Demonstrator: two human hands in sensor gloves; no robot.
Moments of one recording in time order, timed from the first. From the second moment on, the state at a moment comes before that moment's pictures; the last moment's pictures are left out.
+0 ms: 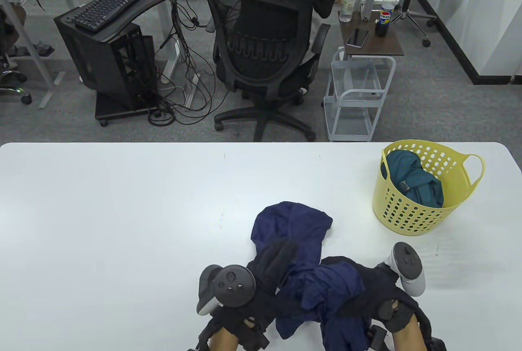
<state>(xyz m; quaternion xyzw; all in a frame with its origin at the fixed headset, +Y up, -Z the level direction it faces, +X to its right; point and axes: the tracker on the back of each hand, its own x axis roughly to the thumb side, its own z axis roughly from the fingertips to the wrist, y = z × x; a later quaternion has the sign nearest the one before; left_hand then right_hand) -0.076 -0.699 -0.285 -0.08 -0.33 0.42 0.84 0.213 -0.708 -0.297 0.35 0.16 0.65 0.66</state>
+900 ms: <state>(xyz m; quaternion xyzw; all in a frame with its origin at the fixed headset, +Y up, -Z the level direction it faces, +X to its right) -0.021 -0.779 -0.290 -0.41 -0.26 0.66 0.57 0.284 -0.692 -0.281 0.14 -0.22 0.60 0.76</state>
